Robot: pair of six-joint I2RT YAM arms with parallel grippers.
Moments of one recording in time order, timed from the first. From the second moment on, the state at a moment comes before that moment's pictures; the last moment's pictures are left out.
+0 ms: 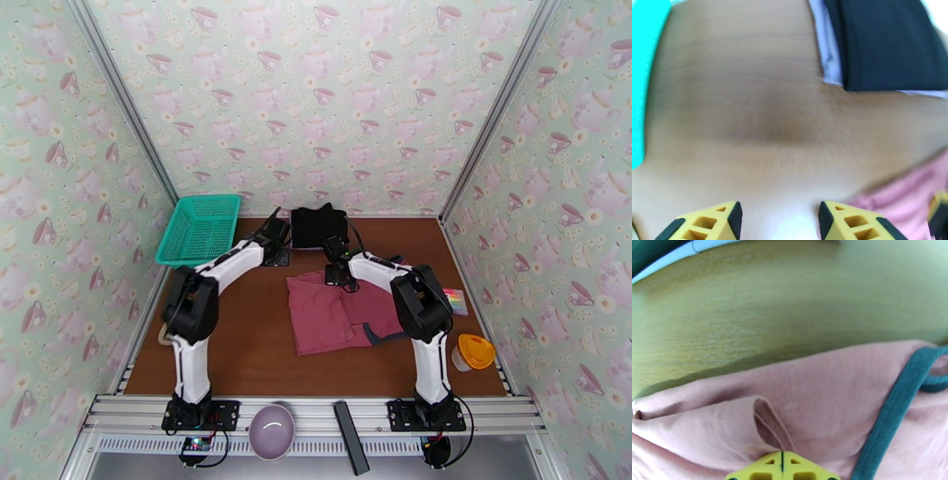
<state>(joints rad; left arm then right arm) -0.46 1.88 1.52 -0.64 -0.21 -0.42 0.55 2.06 1.50 -0.63 0.18 0.46</state>
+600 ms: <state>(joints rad) -0.66 2.02 1.36 -0.55 -0.05 -0.65 0.51 2.06 1.53 -0.64 0.14 0.36</state>
